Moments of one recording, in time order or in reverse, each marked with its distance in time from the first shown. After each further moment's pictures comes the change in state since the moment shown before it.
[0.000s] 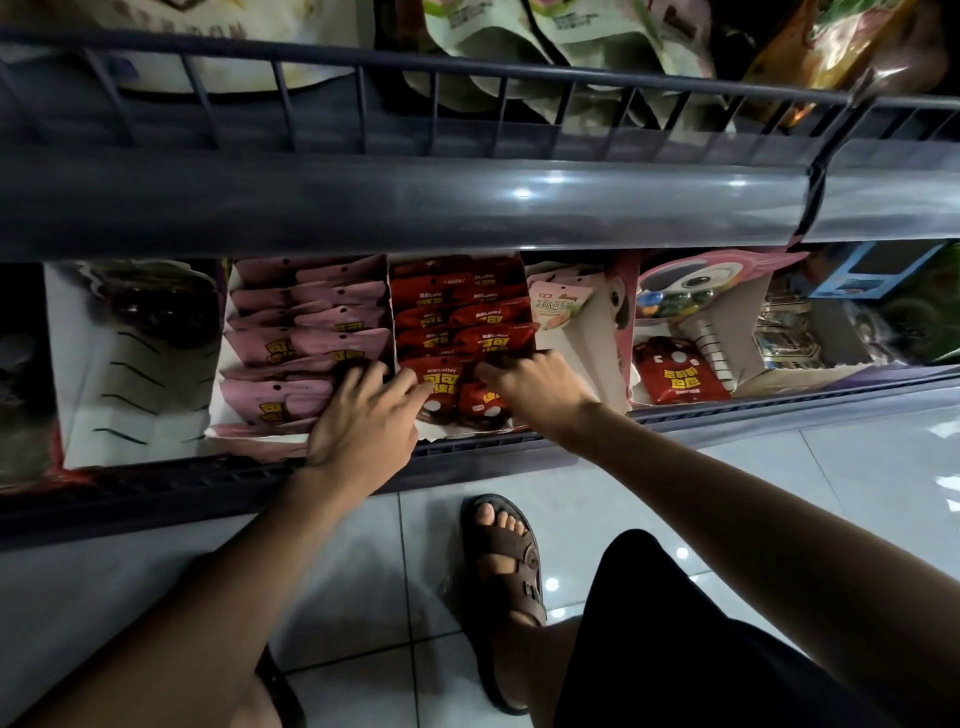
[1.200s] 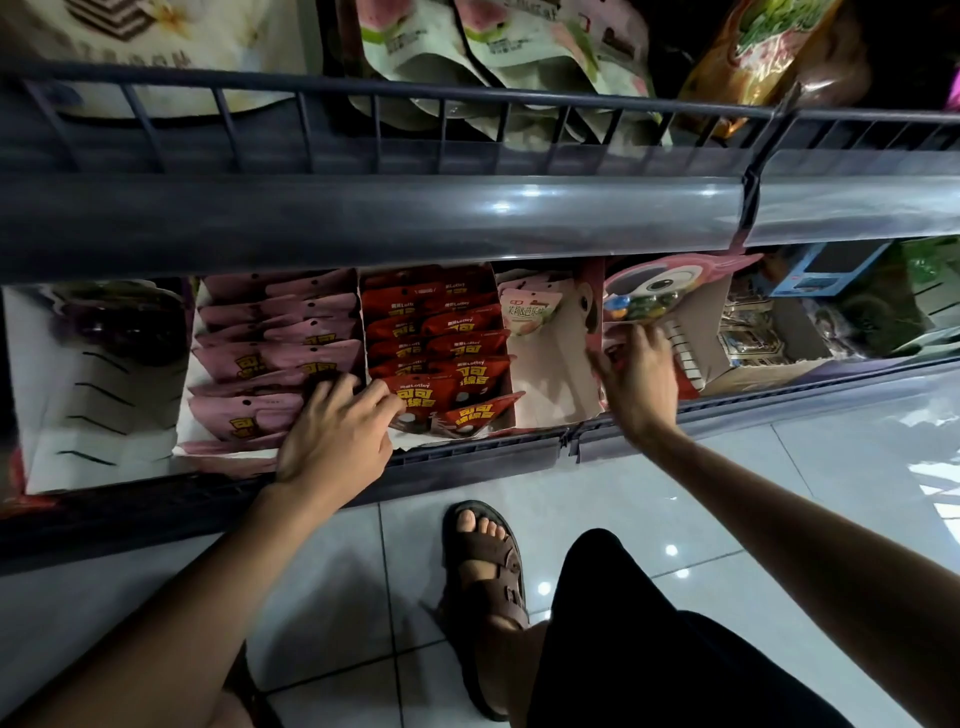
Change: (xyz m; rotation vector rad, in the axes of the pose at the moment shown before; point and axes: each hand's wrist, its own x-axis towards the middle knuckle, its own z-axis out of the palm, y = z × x) left_hand 0.001 0.003 -0.006 -0.008 -0.045 -0.029; right_hand -0.076 0.080 0.016 0.448 0.434 0.855
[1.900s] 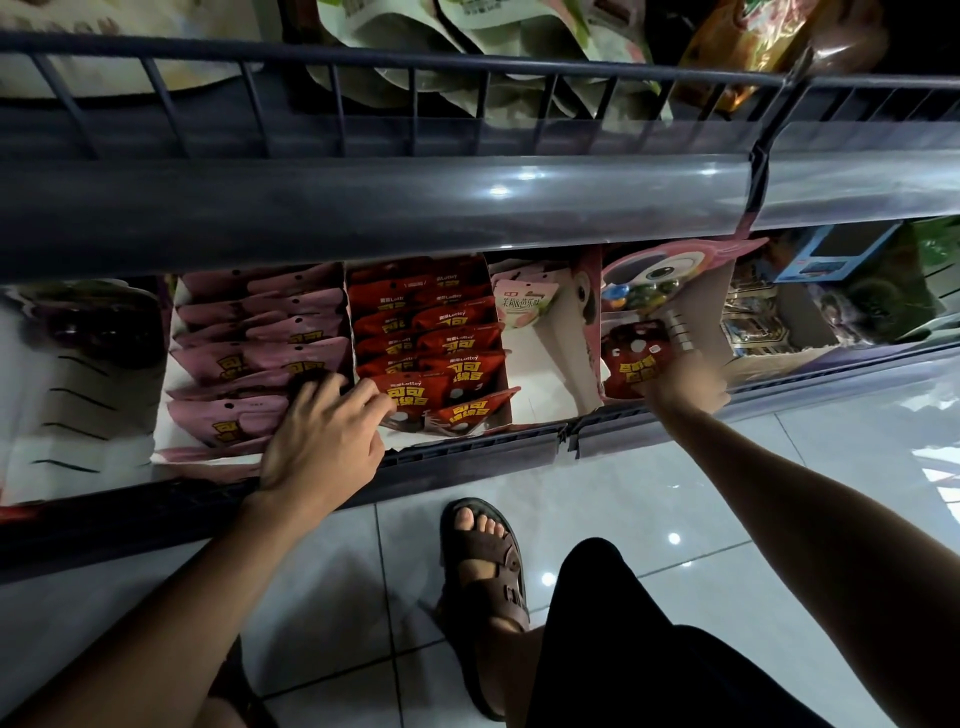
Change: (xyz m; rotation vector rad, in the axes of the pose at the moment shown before) left_hand 0.000 -0.001 0.002 0.007 -0.006 -0.004; right_hand 0.034 0.082 0.026 -0.251 -0.067 0.673
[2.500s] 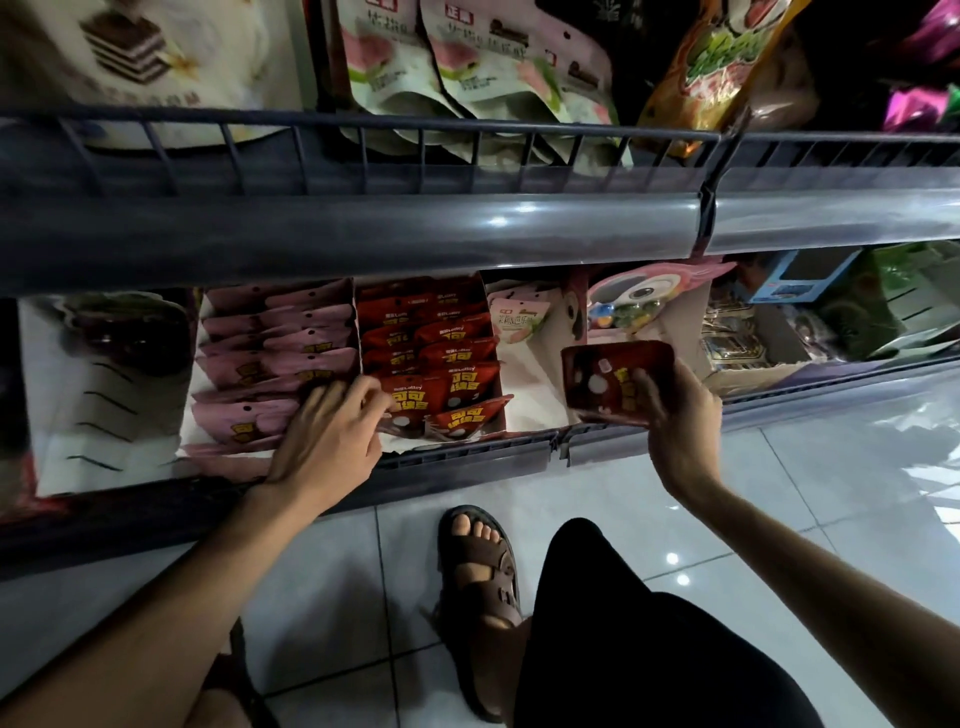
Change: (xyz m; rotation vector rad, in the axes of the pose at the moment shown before) left_hand -0.005 -0.002 -0.011 -0.097 0.084 0.008; right_hand -0.111 0.013 -0.088 0.641 0.023 -0.636
